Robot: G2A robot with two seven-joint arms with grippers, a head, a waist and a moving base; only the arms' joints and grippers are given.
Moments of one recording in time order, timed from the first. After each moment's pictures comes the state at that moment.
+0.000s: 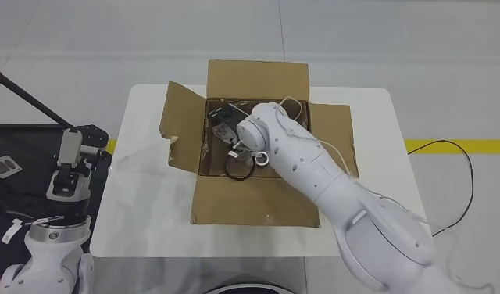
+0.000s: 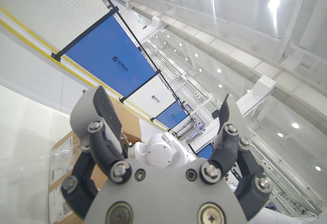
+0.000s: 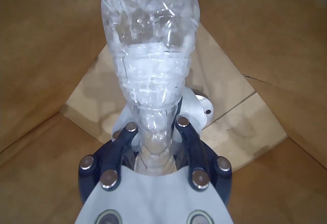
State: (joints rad) left arm 1.80 -1.41 -1.93 -2.34 0.04 -0.32 -0.20; right arm -0.25 -1.70 0.50 -0.69 -0.75 -0.07 1.04
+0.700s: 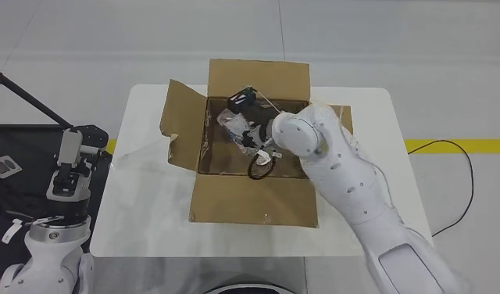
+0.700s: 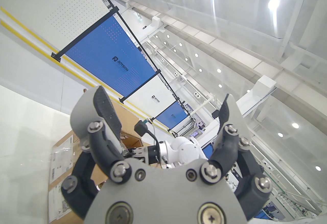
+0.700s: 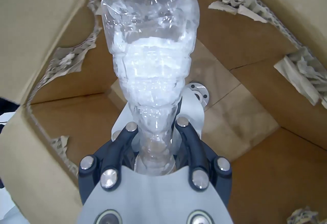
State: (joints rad) left arm 1.80 -1.41 -1.93 -2.34 0.04 -0.32 -0.20; right arm -0.58 -1.47 0.94 -1.36 -0.82 -0.14 1.19
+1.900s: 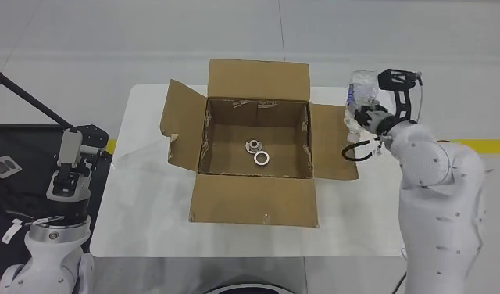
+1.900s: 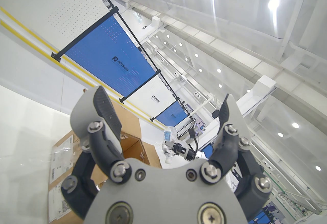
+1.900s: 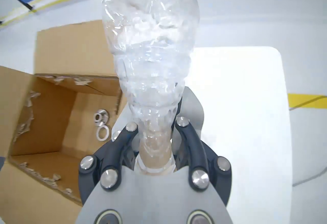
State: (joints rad) left arm 1.80 -1.41 -1.93 -2.34 0.04 -0.32 -0.20; right arm -0.95 -1.32 1.59 -1.78 -1.11 0.04 1.11
